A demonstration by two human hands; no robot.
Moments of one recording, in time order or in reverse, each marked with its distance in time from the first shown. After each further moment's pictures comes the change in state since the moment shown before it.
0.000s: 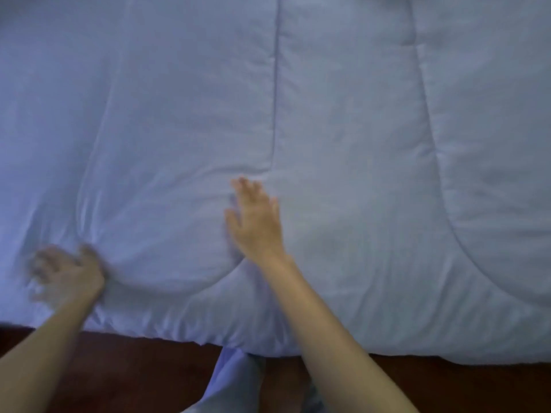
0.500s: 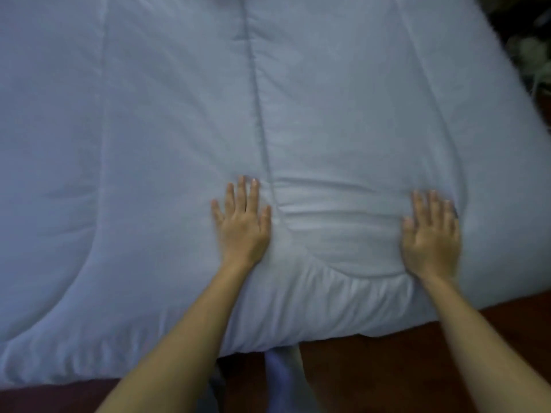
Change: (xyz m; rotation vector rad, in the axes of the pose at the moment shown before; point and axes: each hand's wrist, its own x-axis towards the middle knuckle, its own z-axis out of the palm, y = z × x) left_hand -0.450 0.410 0.062 -0.044 -0.253 0.918; right_hand -0.183 0.448 -0.318 -0.585 0.346 0.576
